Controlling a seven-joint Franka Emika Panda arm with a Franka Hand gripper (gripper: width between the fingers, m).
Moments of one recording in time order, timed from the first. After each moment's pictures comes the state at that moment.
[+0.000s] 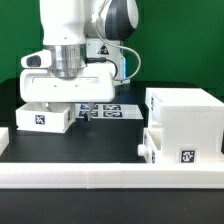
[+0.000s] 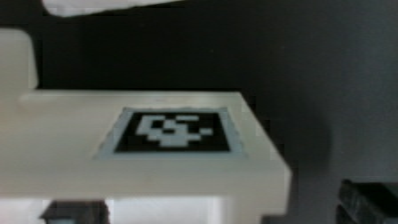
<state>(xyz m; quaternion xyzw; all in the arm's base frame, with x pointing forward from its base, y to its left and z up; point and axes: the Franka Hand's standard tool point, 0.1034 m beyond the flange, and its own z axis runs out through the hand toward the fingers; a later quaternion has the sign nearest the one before) 0.394 -0.094 0.005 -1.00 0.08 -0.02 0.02</state>
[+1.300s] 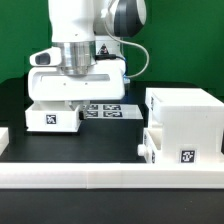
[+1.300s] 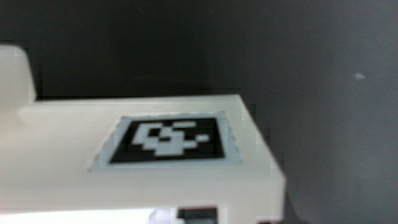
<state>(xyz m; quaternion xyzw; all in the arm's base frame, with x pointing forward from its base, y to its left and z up) 0.423 -0.060 0.023 -1.00 0.05 -0.01 0.03</state>
